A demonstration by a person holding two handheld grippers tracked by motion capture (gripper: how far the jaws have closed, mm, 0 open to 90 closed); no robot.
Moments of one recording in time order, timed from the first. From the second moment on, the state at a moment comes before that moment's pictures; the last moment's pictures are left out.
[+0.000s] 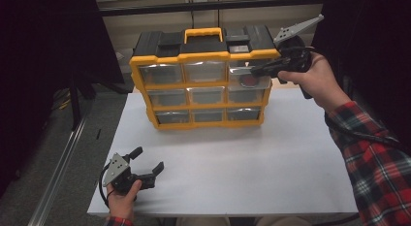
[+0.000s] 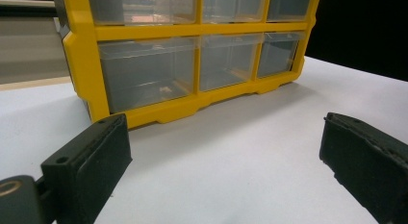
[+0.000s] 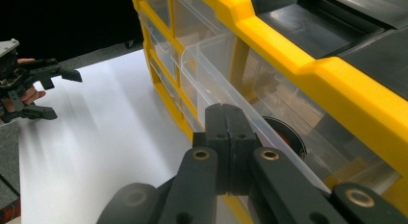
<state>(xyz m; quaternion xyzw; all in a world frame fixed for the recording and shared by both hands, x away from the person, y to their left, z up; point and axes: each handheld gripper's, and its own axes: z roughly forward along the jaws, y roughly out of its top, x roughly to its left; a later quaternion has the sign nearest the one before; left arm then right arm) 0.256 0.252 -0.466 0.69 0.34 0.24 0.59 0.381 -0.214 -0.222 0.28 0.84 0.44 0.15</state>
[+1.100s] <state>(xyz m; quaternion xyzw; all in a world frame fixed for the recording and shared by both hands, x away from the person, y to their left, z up) 0.256 0.252 -0.466 0.69 0.34 0.24 0.60 0.387 -0.212 -0.224 0.29 0.84 0.44 0.16</state>
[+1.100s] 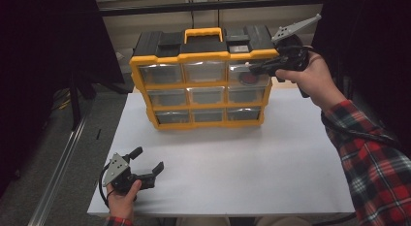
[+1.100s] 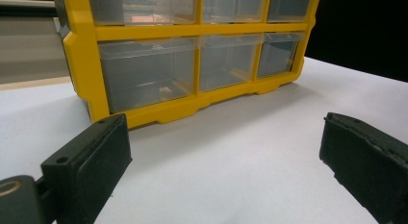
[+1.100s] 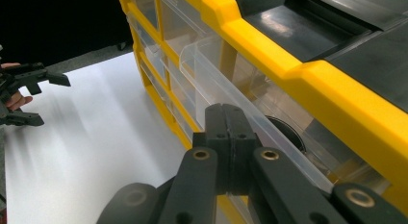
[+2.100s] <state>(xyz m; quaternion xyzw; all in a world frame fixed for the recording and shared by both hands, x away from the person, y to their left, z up) 0.256 0.252 -0.466 0.68 0.35 0.24 0.60 0.391 -0.211 -0.225 0.29 0.83 0.44 0.16</state>
